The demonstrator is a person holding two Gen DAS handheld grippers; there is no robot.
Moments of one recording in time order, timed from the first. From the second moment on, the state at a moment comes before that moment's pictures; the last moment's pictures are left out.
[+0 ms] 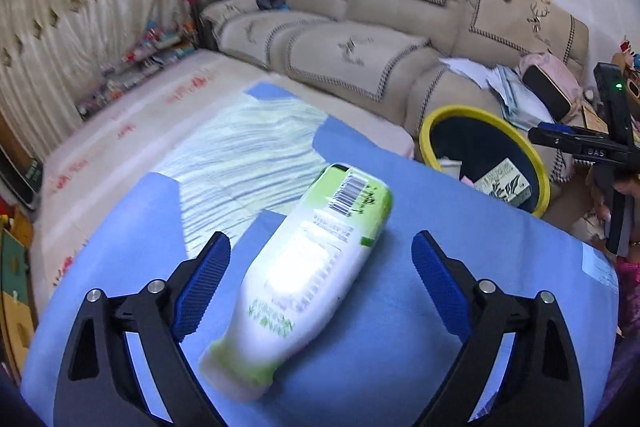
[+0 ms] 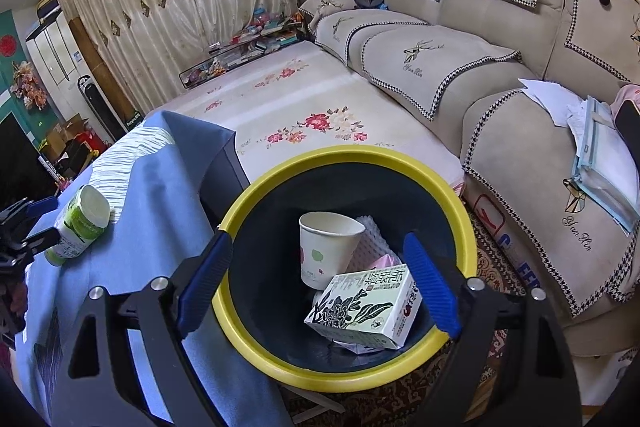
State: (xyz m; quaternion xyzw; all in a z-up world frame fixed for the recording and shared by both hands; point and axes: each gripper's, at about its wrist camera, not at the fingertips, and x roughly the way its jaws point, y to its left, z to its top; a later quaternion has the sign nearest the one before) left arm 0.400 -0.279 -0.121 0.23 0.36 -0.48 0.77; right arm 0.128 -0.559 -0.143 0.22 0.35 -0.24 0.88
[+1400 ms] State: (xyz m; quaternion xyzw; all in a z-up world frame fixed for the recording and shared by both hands) left arm 0.245 -0.576 -0.132 0.30 0.37 -0.58 0.67; right arm 0.027 -0.643 -0.146 0.29 0.29 -0.28 0.87
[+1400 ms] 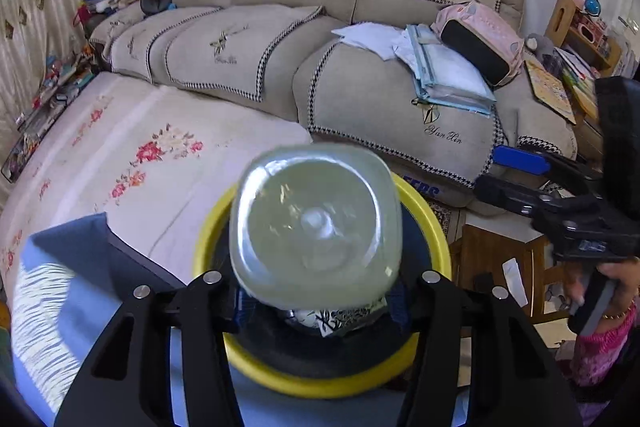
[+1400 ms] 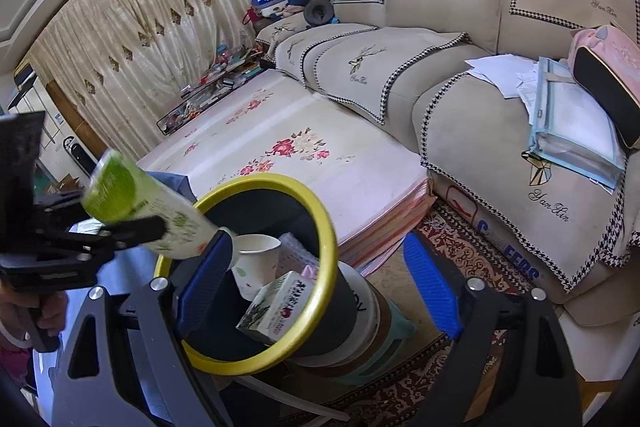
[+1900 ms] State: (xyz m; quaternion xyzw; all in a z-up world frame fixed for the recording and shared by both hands) left arm 0.267 -0.532 -0.138 0.26 0.37 -0.49 0.74; right arm 0.027 -0.638 -0.146 0.29 0.29 -0.27 0.87
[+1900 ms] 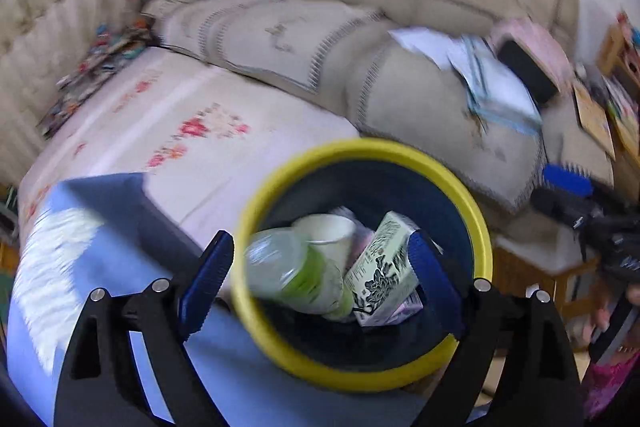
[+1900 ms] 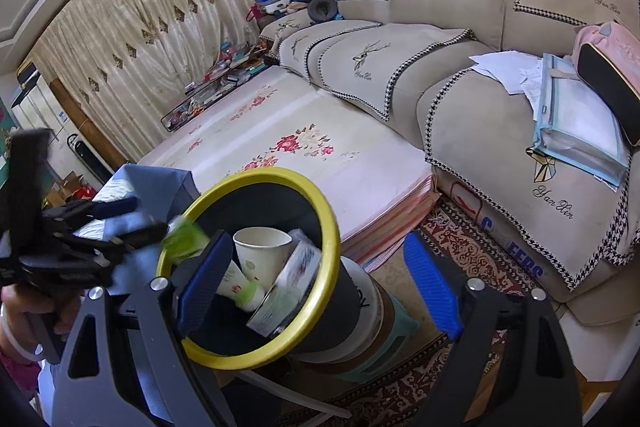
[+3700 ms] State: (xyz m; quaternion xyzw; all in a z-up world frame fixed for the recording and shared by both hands) left arm 0.039 -0.061 -0.017 0.00 0.23 -0.07 0.97; right arm 0.003 -0.413 -0.035 0.09 0.25 -0.11 0.96
